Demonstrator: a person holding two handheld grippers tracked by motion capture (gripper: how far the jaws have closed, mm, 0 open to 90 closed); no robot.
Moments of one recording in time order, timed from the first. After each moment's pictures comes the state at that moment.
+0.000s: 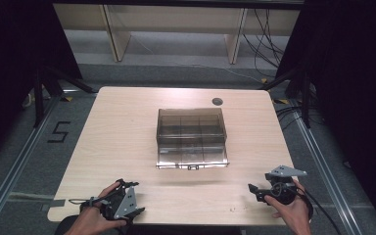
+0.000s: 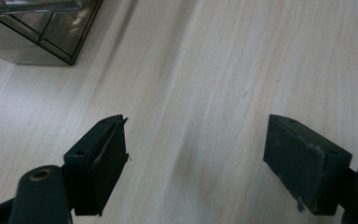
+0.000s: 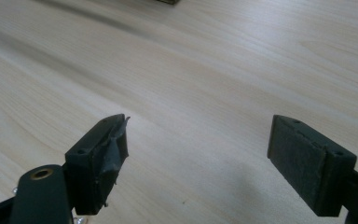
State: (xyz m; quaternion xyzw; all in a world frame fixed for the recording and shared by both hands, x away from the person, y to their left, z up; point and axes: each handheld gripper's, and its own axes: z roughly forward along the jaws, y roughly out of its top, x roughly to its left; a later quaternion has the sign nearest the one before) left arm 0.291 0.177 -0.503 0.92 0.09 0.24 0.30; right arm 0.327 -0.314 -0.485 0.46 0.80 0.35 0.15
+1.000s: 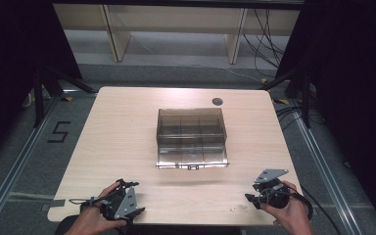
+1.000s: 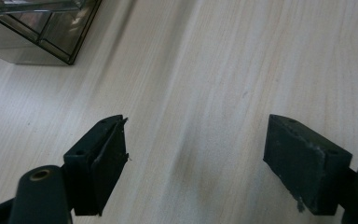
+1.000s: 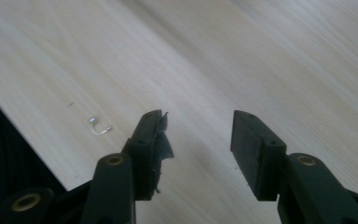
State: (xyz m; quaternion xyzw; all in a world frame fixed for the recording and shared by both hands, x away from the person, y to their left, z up) left arm 0.291 0.176 -0.503 0.92 0.09 0.25 0.29; right arm 0.311 -0.278 -0.459 0.36 0.89 0.24 0.13
